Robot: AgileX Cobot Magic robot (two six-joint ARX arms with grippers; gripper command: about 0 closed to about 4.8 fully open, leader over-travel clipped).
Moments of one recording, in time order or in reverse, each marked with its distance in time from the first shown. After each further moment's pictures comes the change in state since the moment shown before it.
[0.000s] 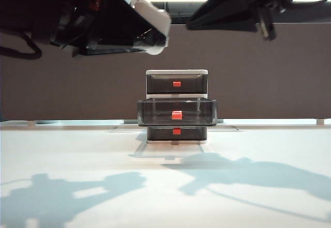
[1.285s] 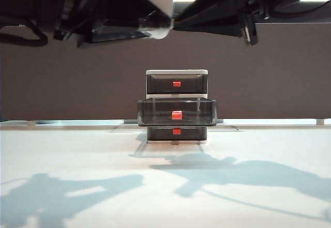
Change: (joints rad) left arm -0.003 0.000 0.001 0.063 0.003 -0.081; right arm 0.013 0.064 0.000 0.080 -0.092 -0.045
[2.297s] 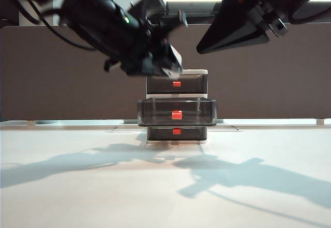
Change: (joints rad) left arm 0.250 0.536 0.621 -0.362 -0.003 -0.174; right arm 0.060 -0.087 0.000 -0.212 0.383 -0.195
